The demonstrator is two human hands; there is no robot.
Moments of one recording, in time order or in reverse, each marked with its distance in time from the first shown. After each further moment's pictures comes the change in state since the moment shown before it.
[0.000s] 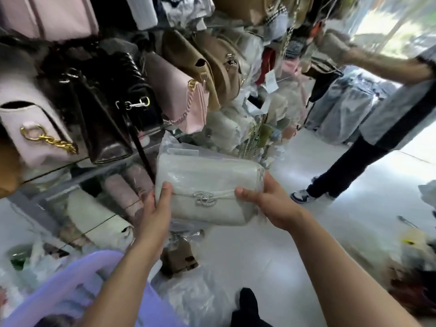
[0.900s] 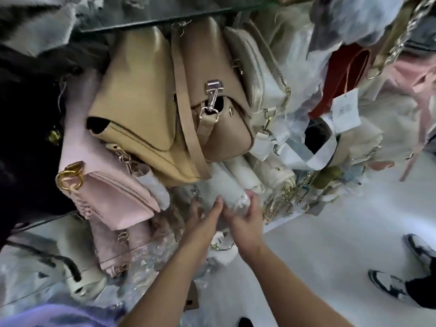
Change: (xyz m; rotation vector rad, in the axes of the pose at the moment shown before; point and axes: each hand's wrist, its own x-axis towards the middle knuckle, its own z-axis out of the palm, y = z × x) left_hand 0.238 0.029 0.268 -0.040 0.181 -0.295; right_hand 0.329 0.080 -0.076 0.110 0.089 0.212
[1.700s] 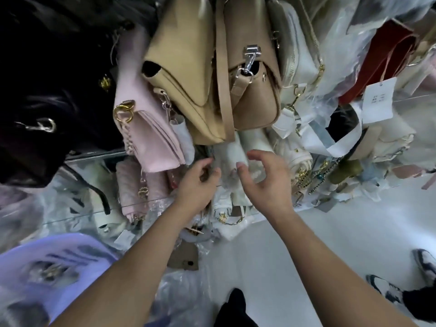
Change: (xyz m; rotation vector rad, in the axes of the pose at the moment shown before) left_hand -0.025 0.016 -0.042 0.319 0.106 0.329; right_hand -0.016 -0.058 -0.022 -0.753 -0.036 -0.754
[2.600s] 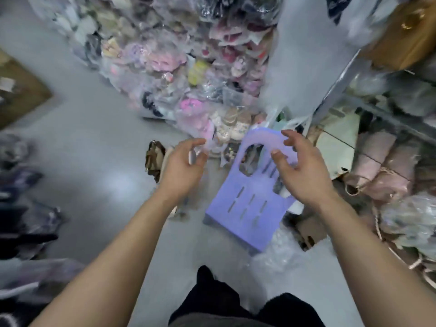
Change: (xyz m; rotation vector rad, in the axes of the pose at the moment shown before) left_hand -0.423 -0.346 -0.471 -0.072 0.882 -0.239; right_hand -0.341 -0.392 0.281 0.100 -0.917 -0.482
